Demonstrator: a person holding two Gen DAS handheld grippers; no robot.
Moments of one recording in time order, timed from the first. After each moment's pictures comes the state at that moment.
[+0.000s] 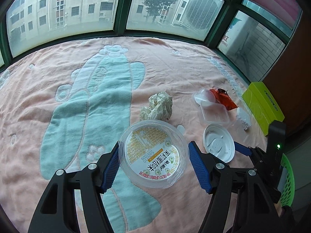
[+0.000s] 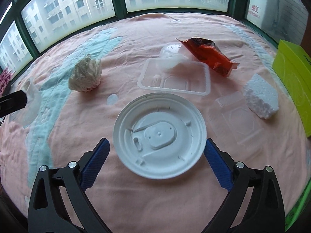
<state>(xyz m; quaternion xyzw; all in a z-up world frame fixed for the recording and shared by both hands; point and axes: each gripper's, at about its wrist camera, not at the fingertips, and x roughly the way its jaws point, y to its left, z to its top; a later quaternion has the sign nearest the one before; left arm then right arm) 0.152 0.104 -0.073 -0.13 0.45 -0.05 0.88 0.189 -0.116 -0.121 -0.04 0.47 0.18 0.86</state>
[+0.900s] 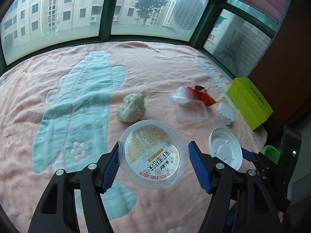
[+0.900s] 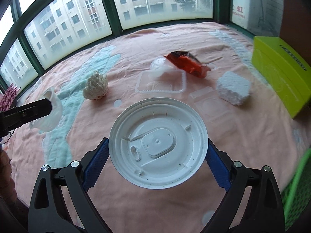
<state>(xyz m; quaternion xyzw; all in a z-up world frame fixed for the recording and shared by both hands) 0.132 0.066 -0.052 -0.12 0.43 -0.08 0.89 0.131 -0.159 -0.074 0.01 0.43 0.16 0.89</state>
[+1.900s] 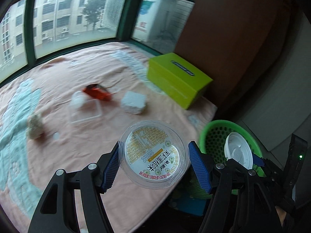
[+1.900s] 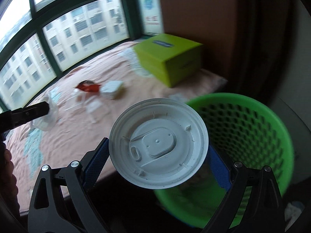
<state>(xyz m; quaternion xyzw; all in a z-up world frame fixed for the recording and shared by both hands) 0.106 -0.126 -0.010 -0.05 0.42 -0.26 0.87 0.006 -0.372 -0.035 0.11 0.39 -0.05 0.91</state>
